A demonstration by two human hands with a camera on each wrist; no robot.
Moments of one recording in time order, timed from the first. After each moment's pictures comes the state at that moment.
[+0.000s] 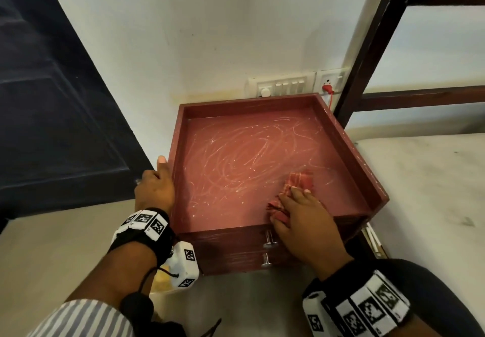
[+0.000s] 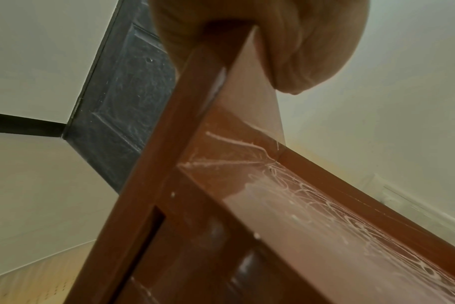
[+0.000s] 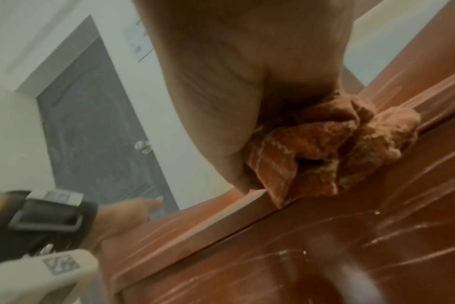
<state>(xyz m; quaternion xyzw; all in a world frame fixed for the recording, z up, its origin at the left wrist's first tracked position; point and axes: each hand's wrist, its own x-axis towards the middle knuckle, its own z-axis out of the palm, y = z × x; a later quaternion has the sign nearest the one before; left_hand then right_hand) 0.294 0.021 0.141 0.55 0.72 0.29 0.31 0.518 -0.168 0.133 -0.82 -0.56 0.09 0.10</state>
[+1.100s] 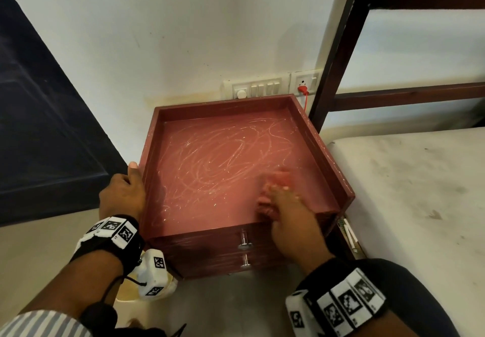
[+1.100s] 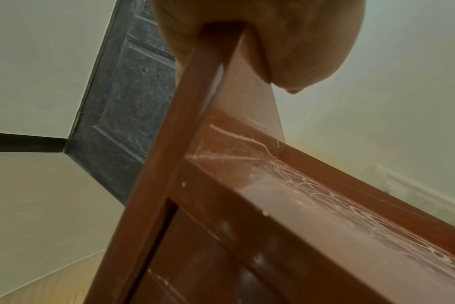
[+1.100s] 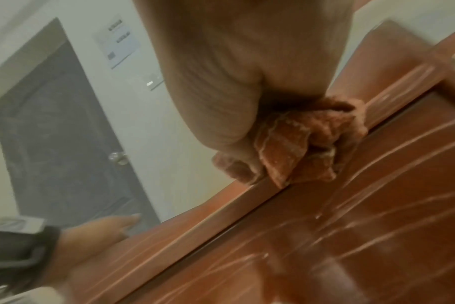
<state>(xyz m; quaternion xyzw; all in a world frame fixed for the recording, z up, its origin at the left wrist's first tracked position) 0.296 0.016 0.138 0.58 0.72 0.30 0.22 0.545 -0.186 0.133 -0.78 -0.52 0.16 0.32</state>
